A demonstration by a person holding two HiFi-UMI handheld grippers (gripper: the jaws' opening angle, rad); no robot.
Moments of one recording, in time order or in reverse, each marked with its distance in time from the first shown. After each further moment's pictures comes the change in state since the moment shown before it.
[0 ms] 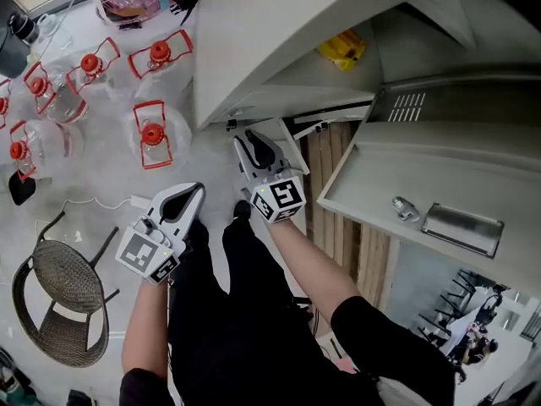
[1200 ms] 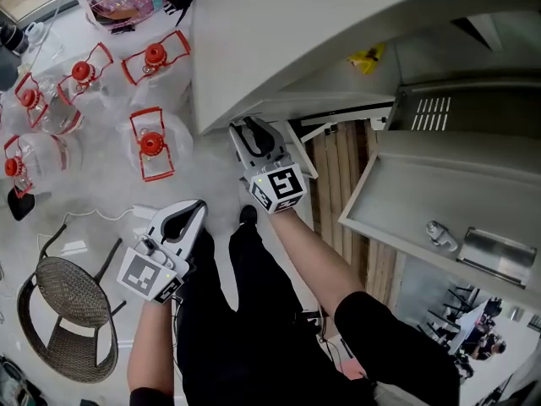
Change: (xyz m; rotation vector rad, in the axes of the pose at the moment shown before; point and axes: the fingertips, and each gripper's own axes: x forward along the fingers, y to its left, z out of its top) left arm -0.002 0.017 -0.021 -0.008 0.023 -0.014; right arm 0.053 -0.016 -0.005 -0.088 -0.027 0.005
